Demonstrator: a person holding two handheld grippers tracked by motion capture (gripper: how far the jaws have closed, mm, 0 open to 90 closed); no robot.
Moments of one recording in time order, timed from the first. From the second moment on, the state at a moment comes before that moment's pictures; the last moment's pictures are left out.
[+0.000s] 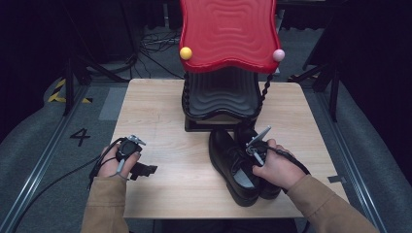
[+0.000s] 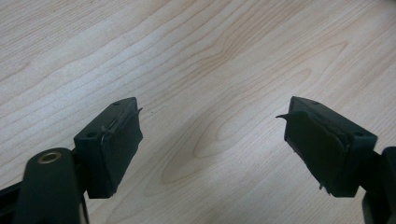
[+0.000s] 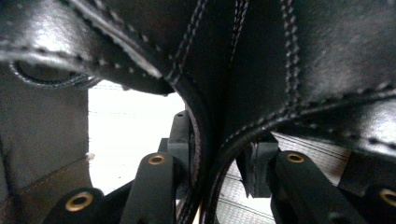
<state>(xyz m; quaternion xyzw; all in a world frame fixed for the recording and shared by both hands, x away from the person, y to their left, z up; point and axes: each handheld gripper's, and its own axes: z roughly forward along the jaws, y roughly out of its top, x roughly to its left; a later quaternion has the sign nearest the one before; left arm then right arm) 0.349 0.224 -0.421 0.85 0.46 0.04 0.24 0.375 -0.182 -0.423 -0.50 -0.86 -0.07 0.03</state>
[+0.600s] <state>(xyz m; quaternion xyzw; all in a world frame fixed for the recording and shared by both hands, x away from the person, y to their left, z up) 0.349 0.228 -0.420 0.85 0.47 0.04 0.24 0.384 -0.180 -0.413 -0.52 -0.85 -0.03 0.04</state>
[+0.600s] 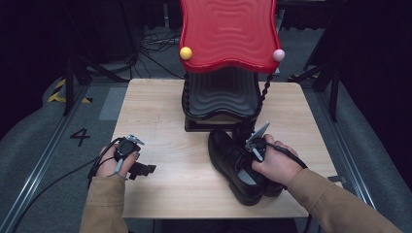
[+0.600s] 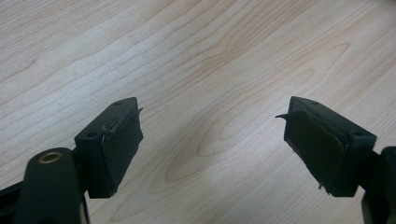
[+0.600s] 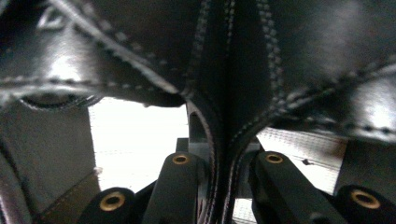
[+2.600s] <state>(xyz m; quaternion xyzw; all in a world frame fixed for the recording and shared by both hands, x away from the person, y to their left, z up) 0.346 0.237 -0.419 0.84 0.48 0.04 0.25 0.350 -0.198 -0.151 -0.52 -0.85 -0.09 0.02</state>
